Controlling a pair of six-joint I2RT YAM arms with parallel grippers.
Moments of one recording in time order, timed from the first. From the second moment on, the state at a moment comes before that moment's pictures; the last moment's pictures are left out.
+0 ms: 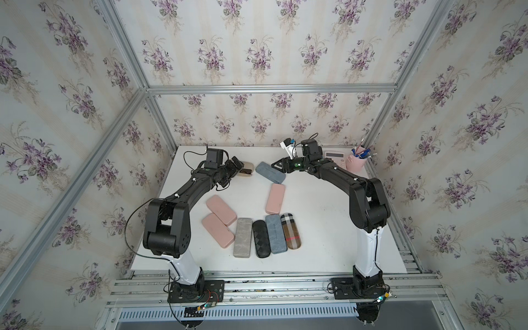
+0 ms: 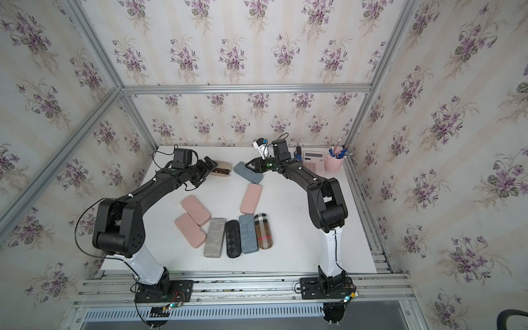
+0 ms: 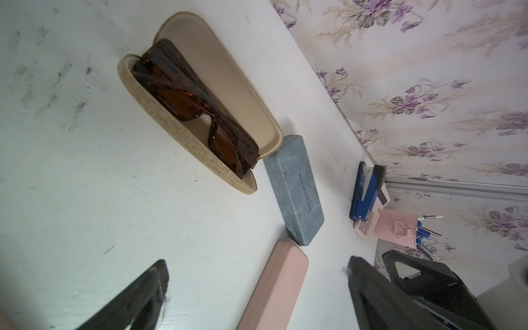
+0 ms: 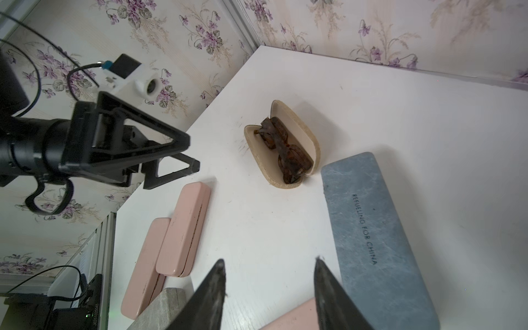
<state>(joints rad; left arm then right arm) -0.12 1.78 1.29 -0.31 0.27 -0.87 0.39 2.08 1.58 -0.13 -0.75 0.15</state>
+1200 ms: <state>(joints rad) -0.11 2.16 1.56 -0.49 0.22 -0.88 0.40 2.04 1.43 -0.14 -0.72 0.10</state>
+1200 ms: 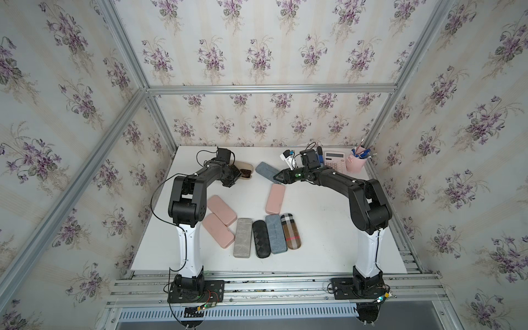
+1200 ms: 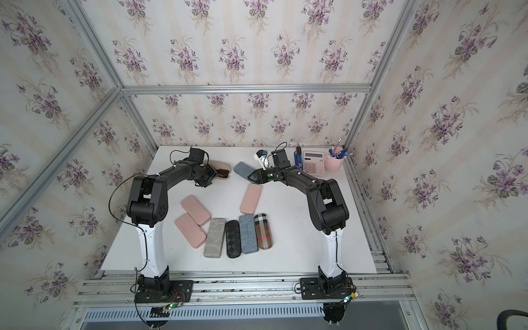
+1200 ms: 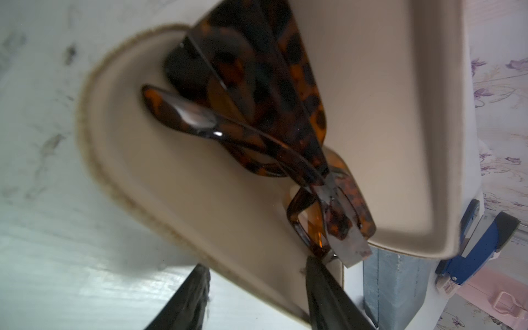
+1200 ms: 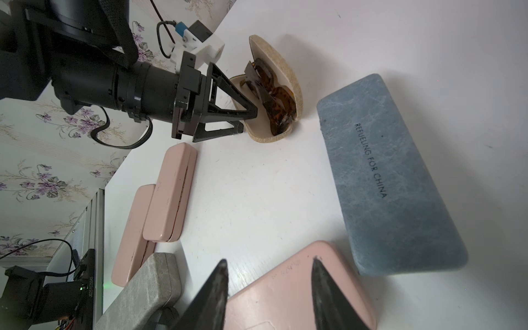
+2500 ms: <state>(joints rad) -0.18 2.12 1.42 -0.39 0.30 -0.85 0.43 1.96 1.34 -0.15 -0.67 0.07</state>
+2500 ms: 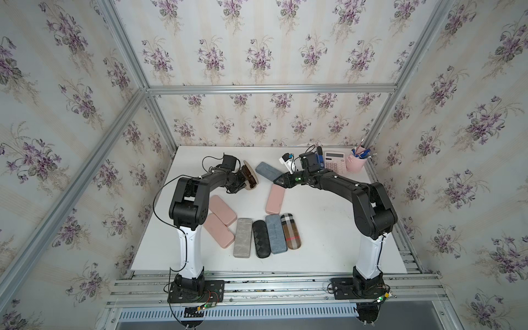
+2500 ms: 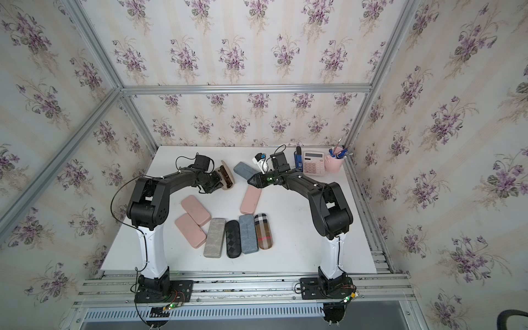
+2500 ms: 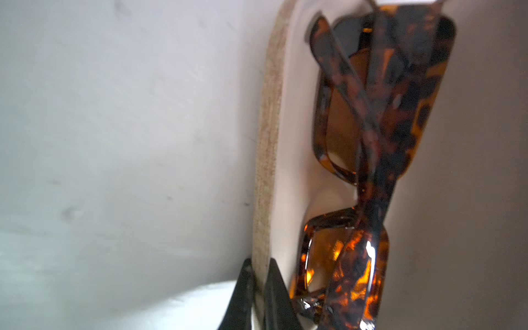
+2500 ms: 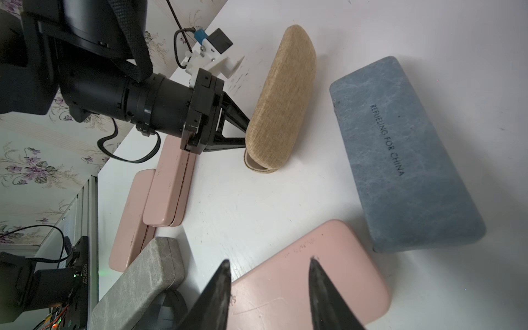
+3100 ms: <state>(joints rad) -0.33 2.00 1.19 -0.23 0.36 -0.89 0.44 1.92 1.29 -0.08 -0.71 0.16</state>
